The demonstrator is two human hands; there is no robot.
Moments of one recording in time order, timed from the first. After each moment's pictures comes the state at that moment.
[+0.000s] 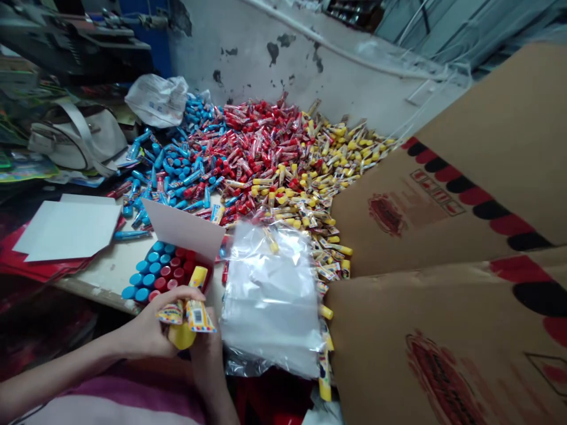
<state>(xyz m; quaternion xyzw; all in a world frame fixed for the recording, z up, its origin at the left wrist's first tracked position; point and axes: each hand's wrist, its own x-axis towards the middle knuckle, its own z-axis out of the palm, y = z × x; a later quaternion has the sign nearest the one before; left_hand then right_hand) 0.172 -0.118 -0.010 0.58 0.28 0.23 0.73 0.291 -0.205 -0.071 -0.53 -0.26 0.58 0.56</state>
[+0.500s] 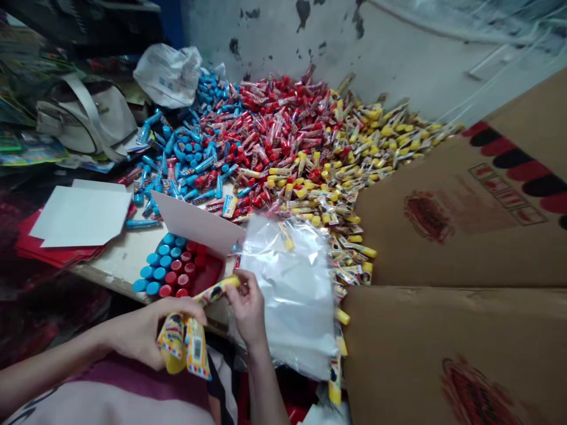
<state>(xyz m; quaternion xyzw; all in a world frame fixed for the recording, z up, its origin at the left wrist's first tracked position) 0.147 -0.099 -0.007 0.60 0.21 0.09 0.77 0.348 -0.147 -0.057 -0.61 -0.38 0.46 0.52</state>
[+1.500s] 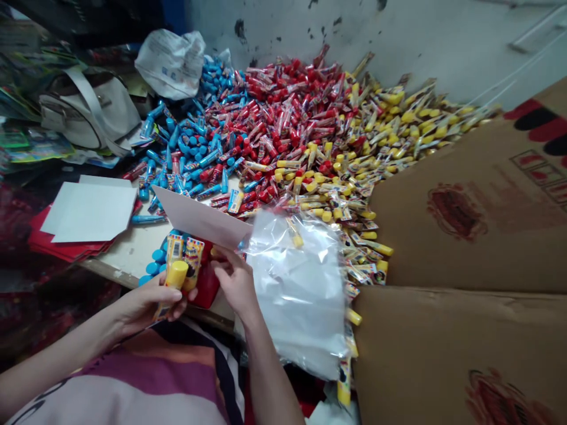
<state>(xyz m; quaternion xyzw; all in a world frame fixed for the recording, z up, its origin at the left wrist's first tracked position) 0.147 -0.091 -0.017 0.24 0.42 0.21 0.85 0.336 -0.093 -0.055 -0.59 -0.51 0.48 0.41</state>
